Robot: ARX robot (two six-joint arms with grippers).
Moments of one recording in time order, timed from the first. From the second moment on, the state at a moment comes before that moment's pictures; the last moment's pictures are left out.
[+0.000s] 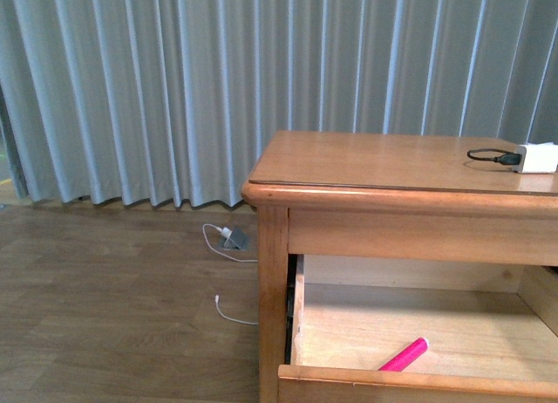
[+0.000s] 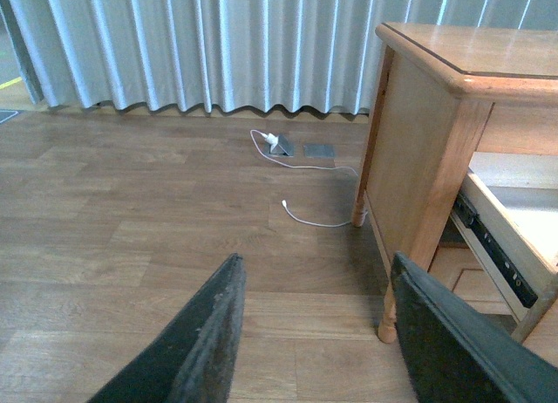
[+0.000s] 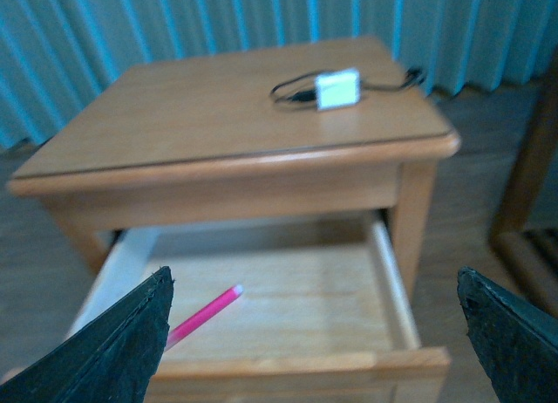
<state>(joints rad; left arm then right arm) 0.00 0.00 0.02 0.00 0.00 0.00 -0.08 0.54 0.48 -0.08 0.03 0.06</state>
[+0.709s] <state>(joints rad) 0.00 0.00 0.02 0.00 0.00 0.00 0.13 1.09 0.65 -0.33 -0.04 -0.09</state>
